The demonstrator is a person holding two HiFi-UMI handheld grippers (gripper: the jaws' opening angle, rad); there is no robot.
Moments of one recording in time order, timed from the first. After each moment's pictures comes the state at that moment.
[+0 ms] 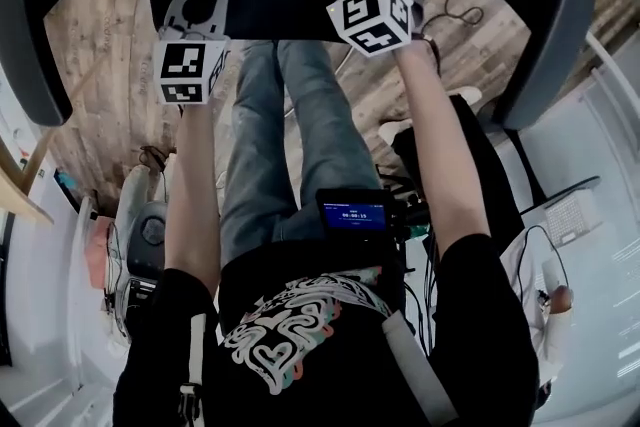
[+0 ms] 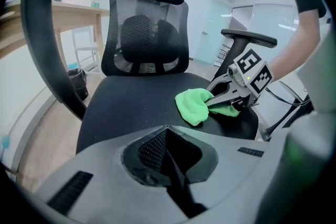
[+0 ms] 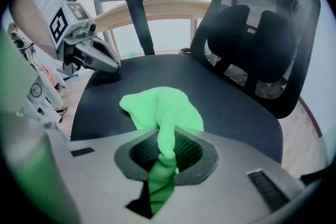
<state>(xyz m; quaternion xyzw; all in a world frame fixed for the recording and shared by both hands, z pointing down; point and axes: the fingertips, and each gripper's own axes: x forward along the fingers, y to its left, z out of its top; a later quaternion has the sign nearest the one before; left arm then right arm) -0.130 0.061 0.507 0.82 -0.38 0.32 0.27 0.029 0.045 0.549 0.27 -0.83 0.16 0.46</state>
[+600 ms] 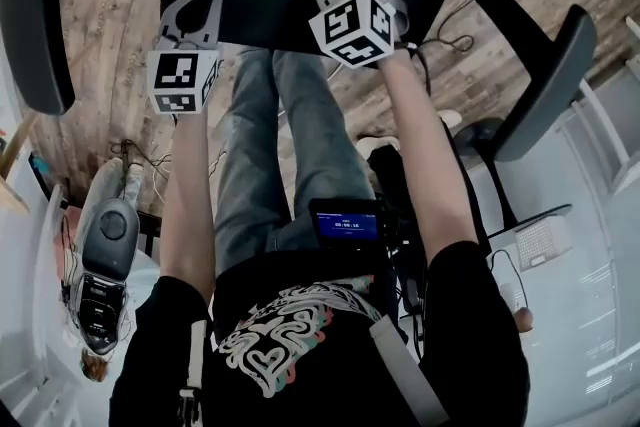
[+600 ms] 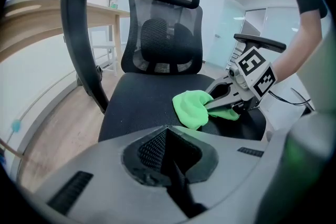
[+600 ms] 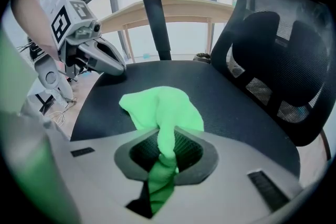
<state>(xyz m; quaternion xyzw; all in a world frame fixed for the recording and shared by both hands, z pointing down) -0.176 0.077 0.498 0.79 -0.44 0.31 0.28 -0.039 0.048 0.544 0.20 -0.86 0.13 0.45</state>
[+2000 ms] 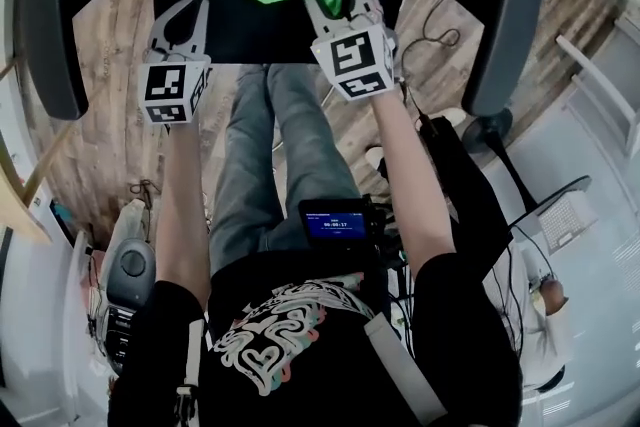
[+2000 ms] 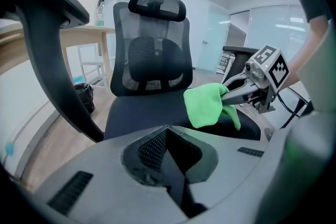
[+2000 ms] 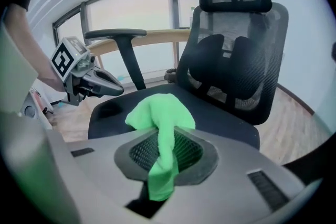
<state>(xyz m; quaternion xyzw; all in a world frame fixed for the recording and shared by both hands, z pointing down) -0.132 0.030 0.464 0.83 -0.41 0.30 0.23 0.033 0.027 0.463 0.36 -0.84 0.18 0.36</state>
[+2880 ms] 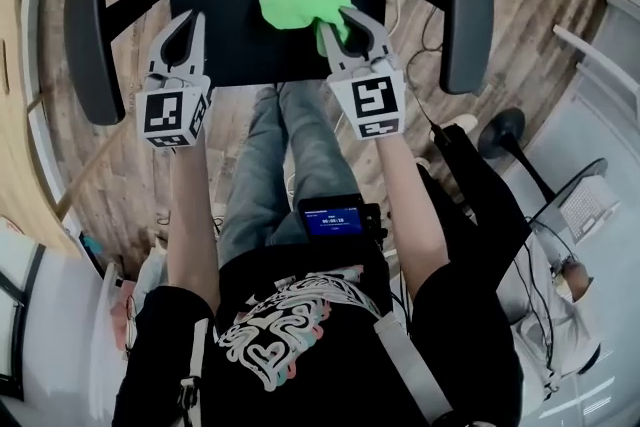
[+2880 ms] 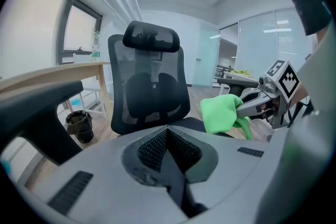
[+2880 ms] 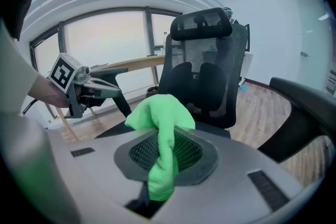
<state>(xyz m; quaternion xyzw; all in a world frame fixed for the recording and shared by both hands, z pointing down) -0.104 -0.027 0.358 0.87 -0.41 0.23 0.16 0.085 0.023 0.366 0.49 -0.80 0.21 0.26</state>
